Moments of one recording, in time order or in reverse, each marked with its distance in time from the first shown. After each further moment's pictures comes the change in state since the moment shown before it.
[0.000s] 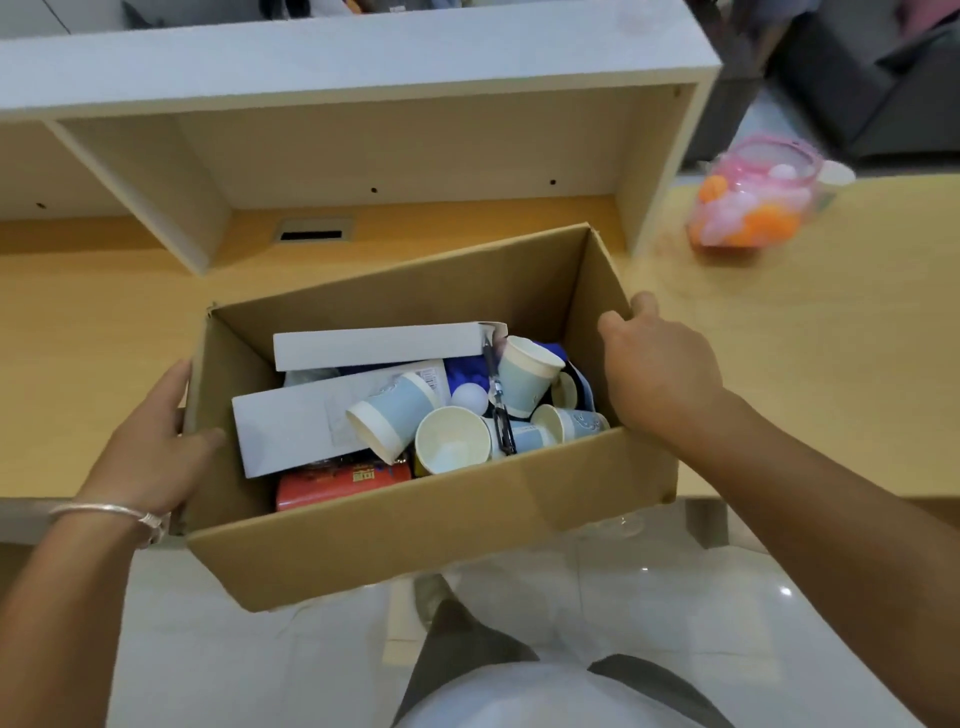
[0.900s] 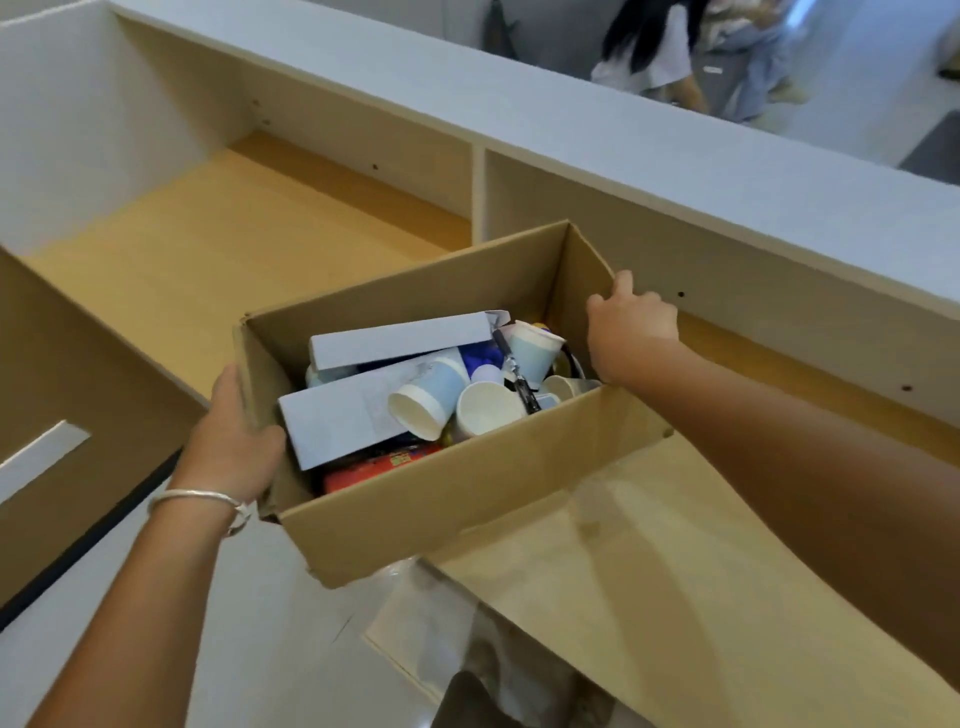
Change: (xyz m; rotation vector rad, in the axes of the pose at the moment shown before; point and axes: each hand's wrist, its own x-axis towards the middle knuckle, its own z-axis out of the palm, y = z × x) left_hand 0.101 -0.166 -0.152 -0.217 0.437 -0.399; right_hand 0.243 -0.381 -0.054 -0.306 -0.016 -0.426
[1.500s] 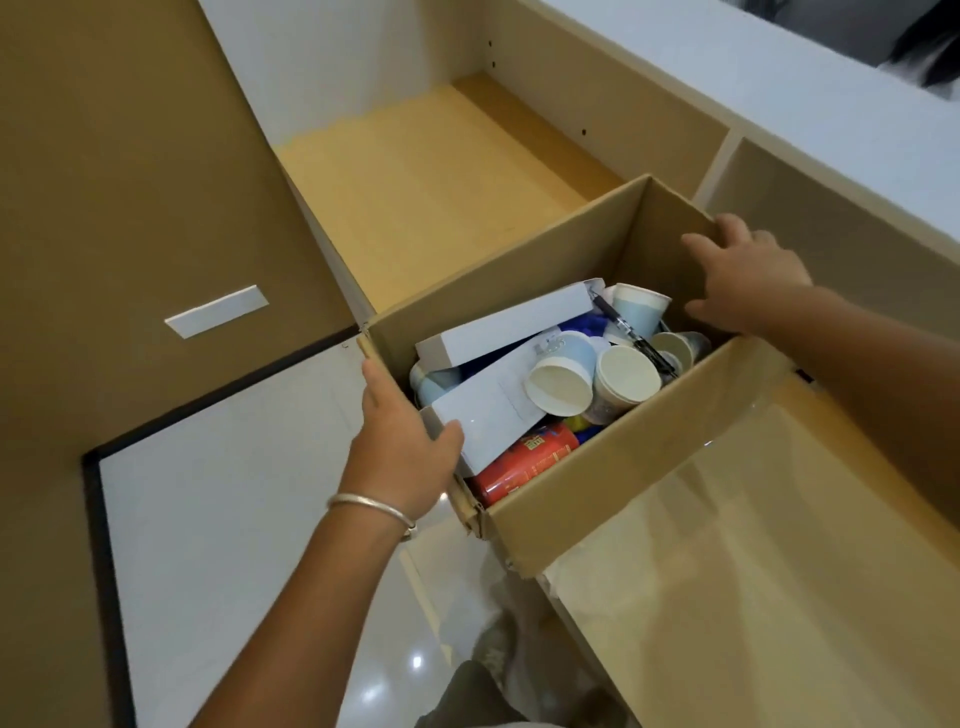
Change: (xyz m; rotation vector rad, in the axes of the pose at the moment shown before) left_hand -0.083 0.001 0.015 -0.067 0.142 -0.150; right_hand 0.100 -0.066 -0.031 0.021 0.210 -0.458
